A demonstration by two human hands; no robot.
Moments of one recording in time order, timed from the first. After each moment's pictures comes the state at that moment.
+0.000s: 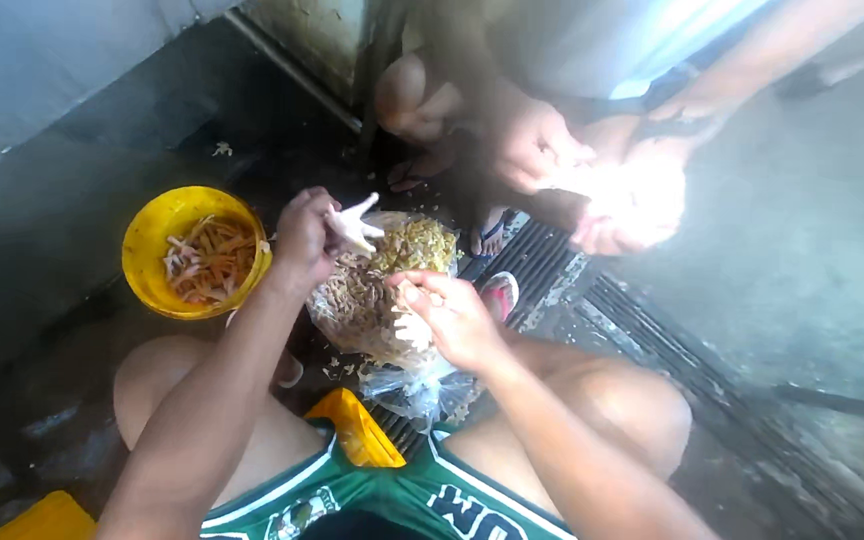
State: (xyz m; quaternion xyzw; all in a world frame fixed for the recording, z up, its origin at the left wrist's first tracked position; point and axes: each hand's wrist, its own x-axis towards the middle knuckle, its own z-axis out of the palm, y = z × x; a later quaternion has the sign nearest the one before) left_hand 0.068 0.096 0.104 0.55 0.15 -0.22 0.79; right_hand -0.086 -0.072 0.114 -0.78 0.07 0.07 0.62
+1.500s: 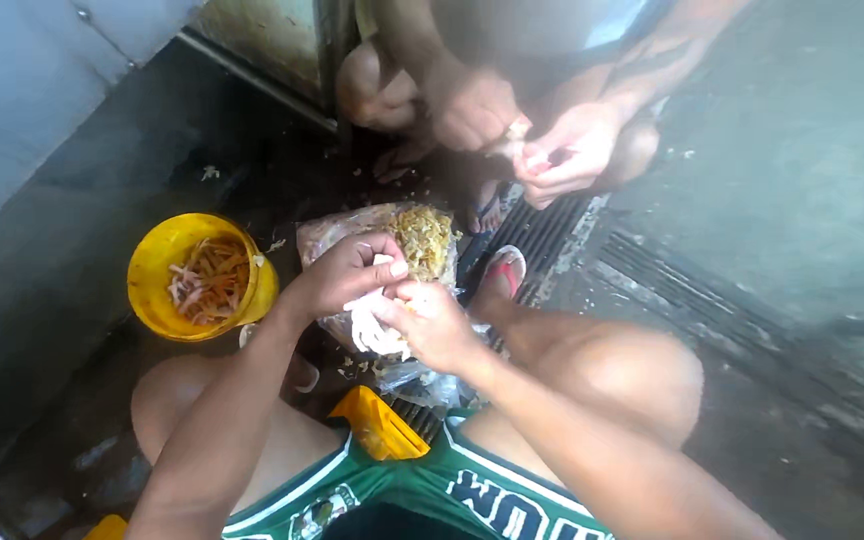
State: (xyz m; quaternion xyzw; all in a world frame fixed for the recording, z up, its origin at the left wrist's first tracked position) left_hand 0.027 0.086 0.120 0.58 -0.36 -0.40 0.62; right_hand -0.103 -0.060 0.114 -0.75 0.07 0.04 0.65
